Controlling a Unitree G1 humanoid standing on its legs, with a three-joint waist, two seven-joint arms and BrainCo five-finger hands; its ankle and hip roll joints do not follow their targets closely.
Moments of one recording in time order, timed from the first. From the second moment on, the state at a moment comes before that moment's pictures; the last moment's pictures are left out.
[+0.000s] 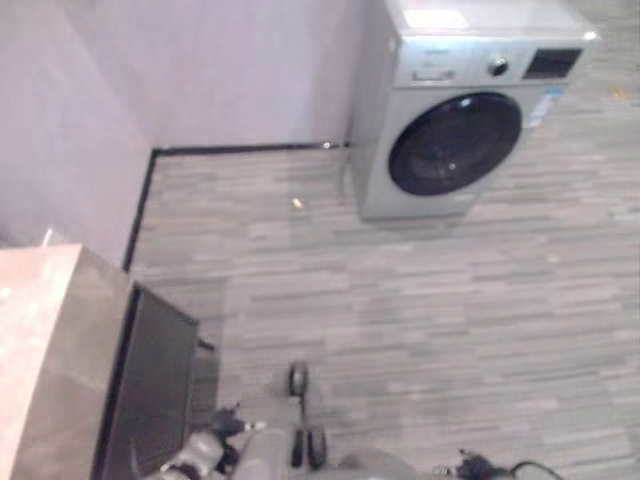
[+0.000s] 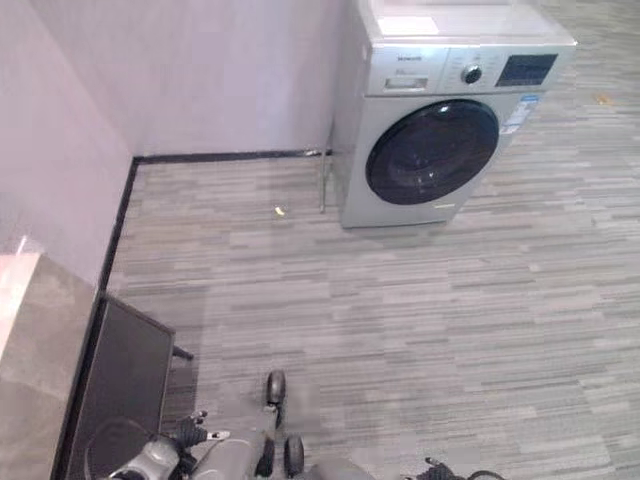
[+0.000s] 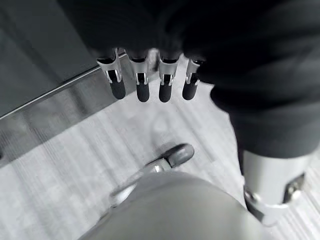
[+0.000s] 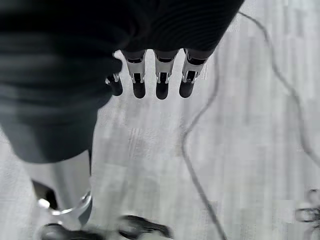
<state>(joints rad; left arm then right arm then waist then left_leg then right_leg) -0.10 0.26 -0.33 1.28 0.08 -0.08 0.06 -0.05 -0.30 0.28 1.43 0.07 -0.08 -0.02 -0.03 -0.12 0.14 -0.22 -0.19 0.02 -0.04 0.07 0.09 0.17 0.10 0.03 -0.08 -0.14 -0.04</state>
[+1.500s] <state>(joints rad) -0.21 0.22 -0.49 1.23 0.10 -0.09 0.04 0.02 -0.37 0.25 1.30 0.04 -0.09 0.02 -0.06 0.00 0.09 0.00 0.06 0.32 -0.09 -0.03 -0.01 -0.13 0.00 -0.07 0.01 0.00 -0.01</state>
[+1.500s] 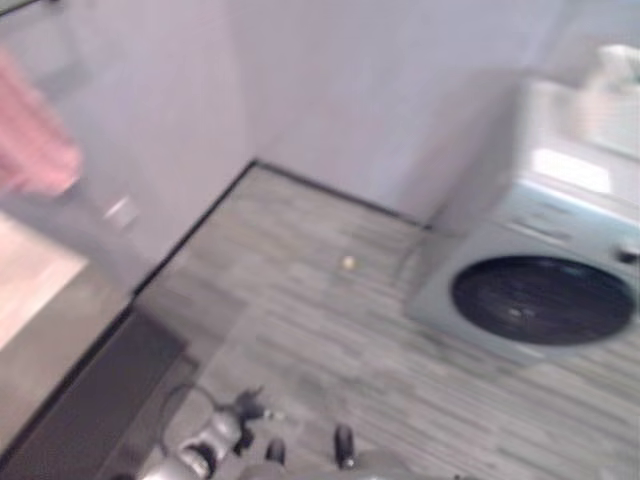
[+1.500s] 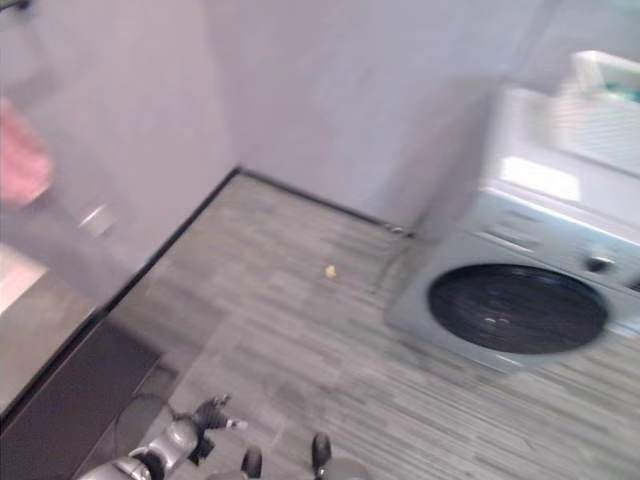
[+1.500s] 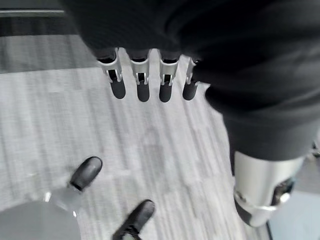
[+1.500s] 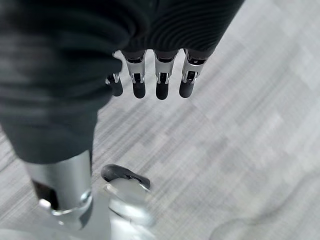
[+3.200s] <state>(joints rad) -0.07 0.25 -0.37 1.30 0.05 -0.08 0.08 0.07 -0.31 0.24 1.22 0.19 -0.11 0.02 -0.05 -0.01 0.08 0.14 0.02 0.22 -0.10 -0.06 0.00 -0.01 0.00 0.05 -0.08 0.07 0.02</state>
